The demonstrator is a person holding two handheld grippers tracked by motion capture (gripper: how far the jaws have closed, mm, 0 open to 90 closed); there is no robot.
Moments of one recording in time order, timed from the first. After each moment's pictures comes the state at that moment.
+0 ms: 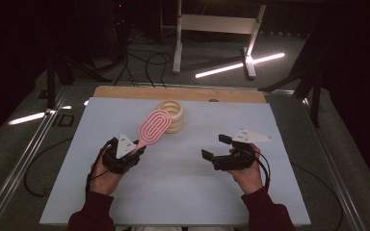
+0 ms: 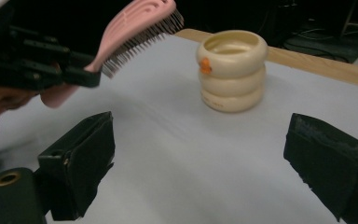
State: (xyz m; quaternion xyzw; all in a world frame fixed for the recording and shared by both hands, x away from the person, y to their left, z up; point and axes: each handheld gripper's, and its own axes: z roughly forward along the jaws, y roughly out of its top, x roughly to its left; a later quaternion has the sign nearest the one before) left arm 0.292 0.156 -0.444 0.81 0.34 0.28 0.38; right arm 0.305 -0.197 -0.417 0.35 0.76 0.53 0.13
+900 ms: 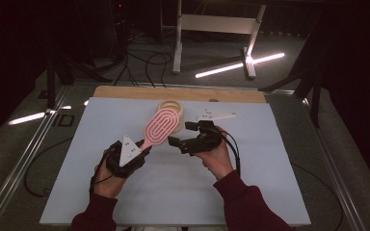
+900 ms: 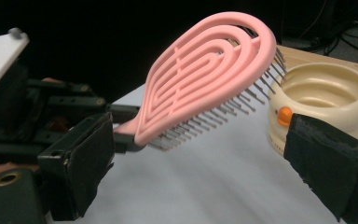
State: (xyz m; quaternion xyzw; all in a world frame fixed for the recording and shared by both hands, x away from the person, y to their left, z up) left arm 0.275 0.142 -0.430 0.80 0.30 0.31 0.41; right arm 0.338 -0.114 -0.388 0.33 0.77 0.54 0.05
